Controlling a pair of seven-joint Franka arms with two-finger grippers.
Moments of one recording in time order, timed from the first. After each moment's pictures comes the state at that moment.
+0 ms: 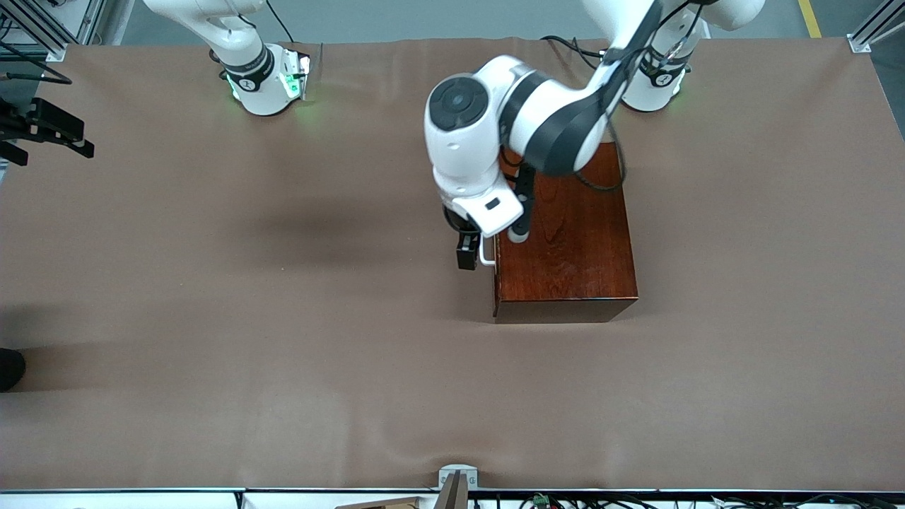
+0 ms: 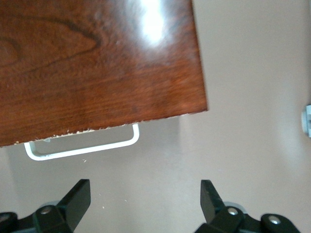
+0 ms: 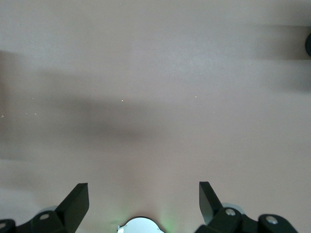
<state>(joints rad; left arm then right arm) -0.82 0.60 0.11 -1.12 0.04 1.78 -2.13 0.04 -0.01 -0.09 -1.45 0.02 1.35 -0.15</state>
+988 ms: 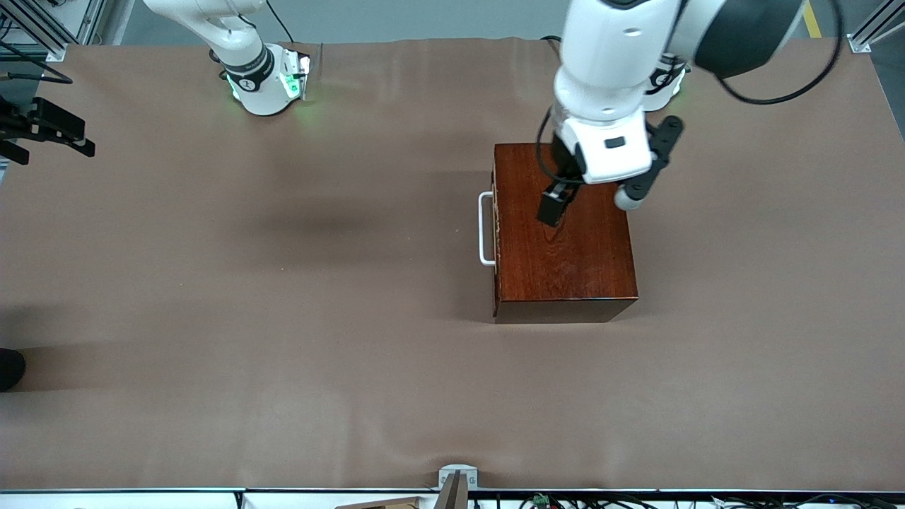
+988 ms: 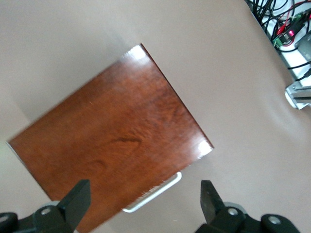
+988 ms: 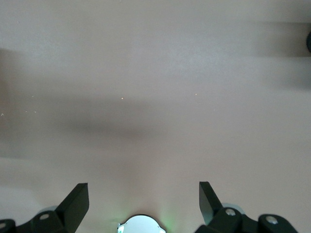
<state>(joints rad) -0.67 0.34 0.11 -1.14 0.04 1.49 -1.48 0.03 -0.01 -0.09 -1.45 0.02 1.35 -0.15</state>
